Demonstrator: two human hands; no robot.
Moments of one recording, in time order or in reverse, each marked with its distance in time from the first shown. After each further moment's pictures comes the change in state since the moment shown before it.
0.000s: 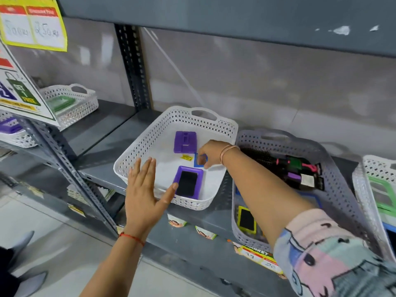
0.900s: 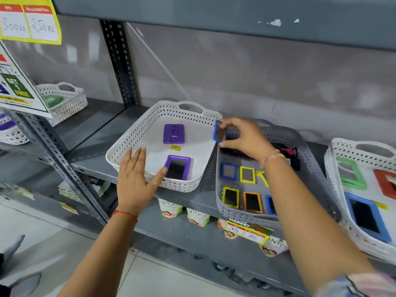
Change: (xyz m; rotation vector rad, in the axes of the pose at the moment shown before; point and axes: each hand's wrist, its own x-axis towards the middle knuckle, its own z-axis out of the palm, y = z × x) left_hand -0.002 0.003 -0.008 0.101 -0.077 -0.006; right_hand -0.142 0.022 -0.003 0.691 0.716 0.028
